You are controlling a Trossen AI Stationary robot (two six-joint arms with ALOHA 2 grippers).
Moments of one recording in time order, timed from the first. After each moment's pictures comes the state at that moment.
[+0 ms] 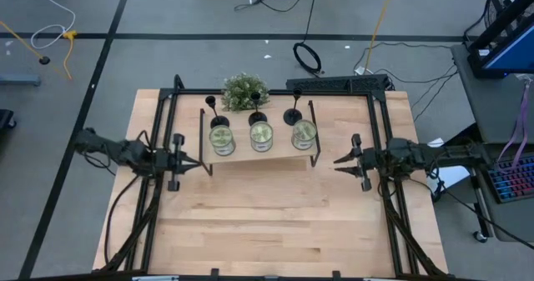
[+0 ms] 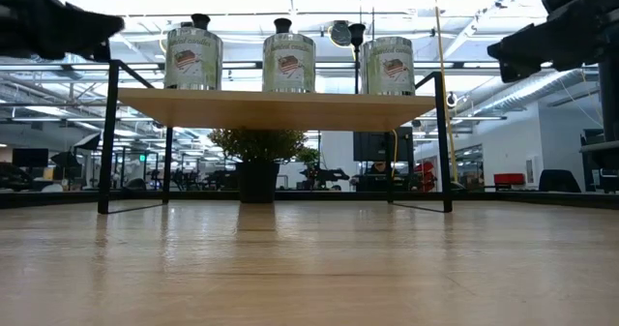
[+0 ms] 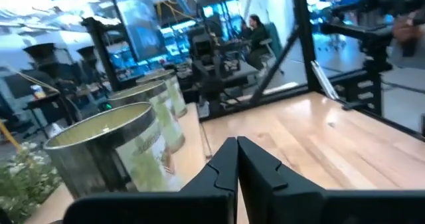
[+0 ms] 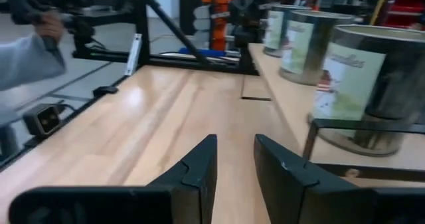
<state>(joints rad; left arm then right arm) -0.34 0.01 0.10 -0.02 -0.26 0.28 0.07 0.21 0.17 -0.06 -0.06 -0.04</state>
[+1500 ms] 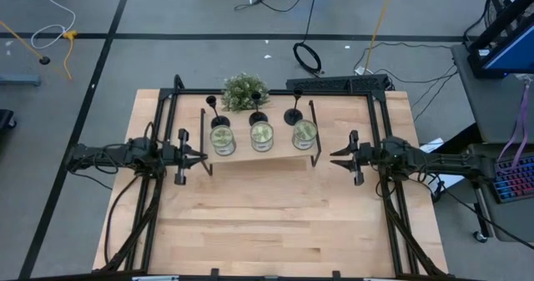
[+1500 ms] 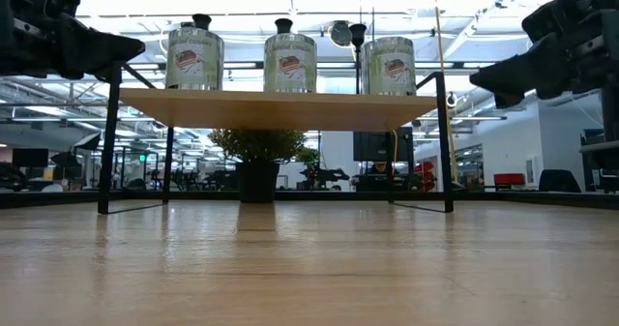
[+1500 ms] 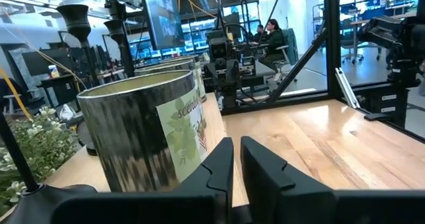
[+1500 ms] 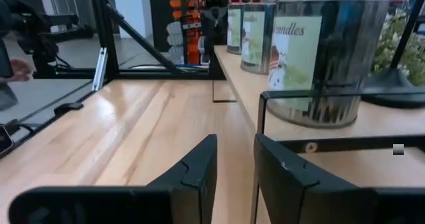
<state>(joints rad) -0.05 0.01 0.01 0.08 -0.03 0.17 -0.13 0.20 0.02 0.14 -0.16 0.00</state>
